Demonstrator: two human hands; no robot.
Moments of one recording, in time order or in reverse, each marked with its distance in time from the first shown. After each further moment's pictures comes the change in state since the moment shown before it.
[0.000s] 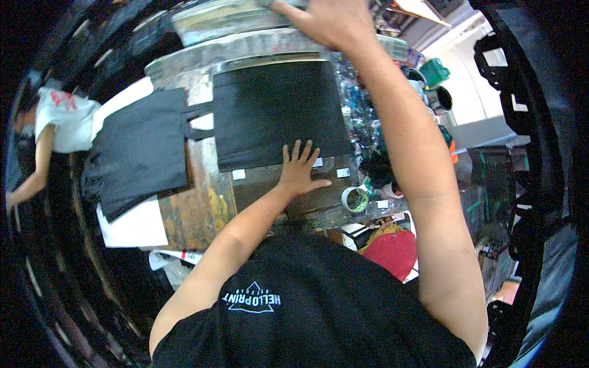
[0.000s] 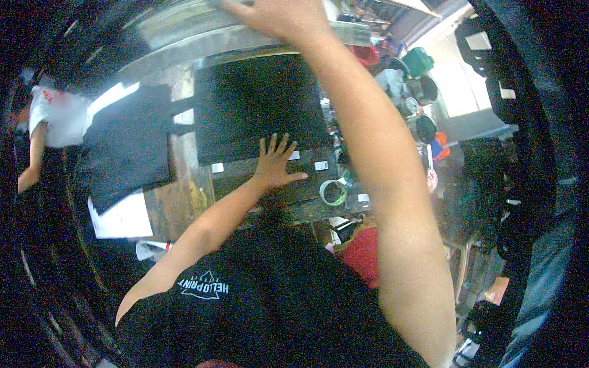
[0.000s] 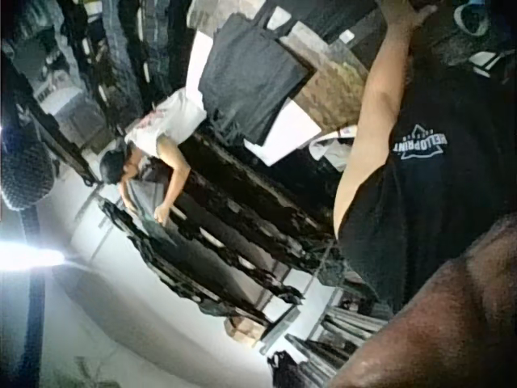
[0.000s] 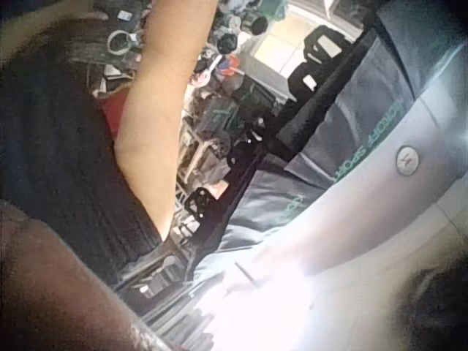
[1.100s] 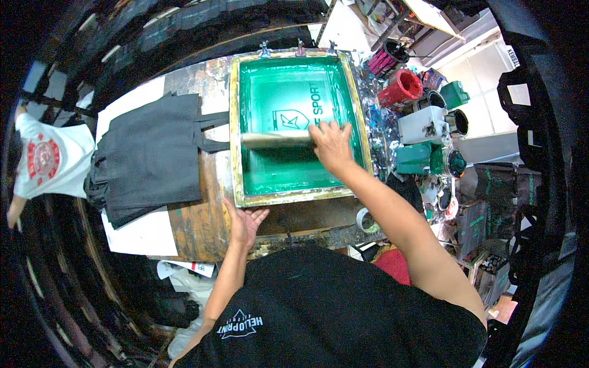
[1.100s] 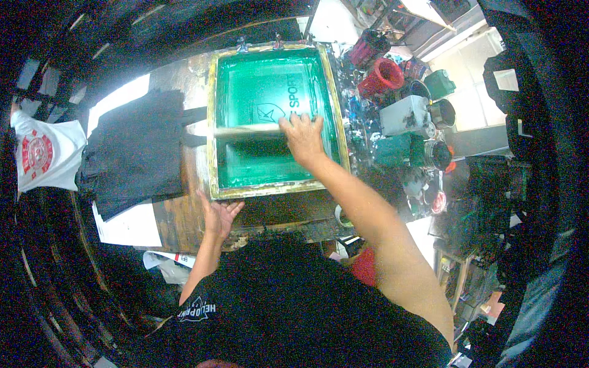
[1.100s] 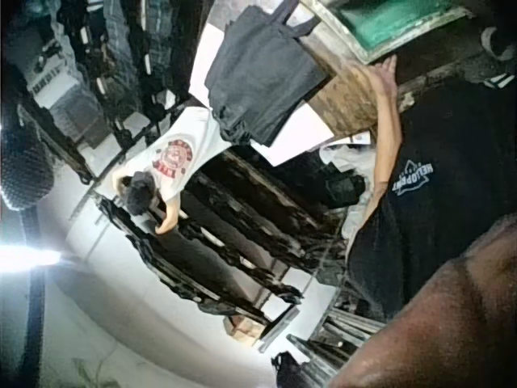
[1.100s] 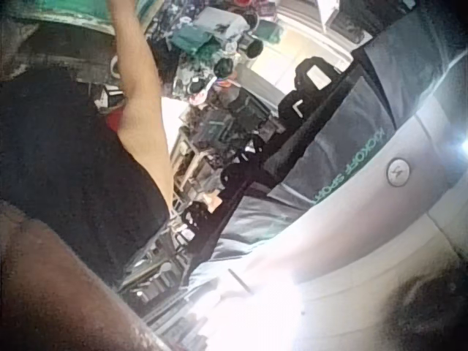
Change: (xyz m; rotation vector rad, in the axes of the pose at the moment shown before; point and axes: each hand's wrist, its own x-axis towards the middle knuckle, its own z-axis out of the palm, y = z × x) left_hand -0.158 -0.098 -0.060 -2.048 0.472 -0.864; right_hand -0.233 -0.026 0.175 -0.062 -0.545 0.044
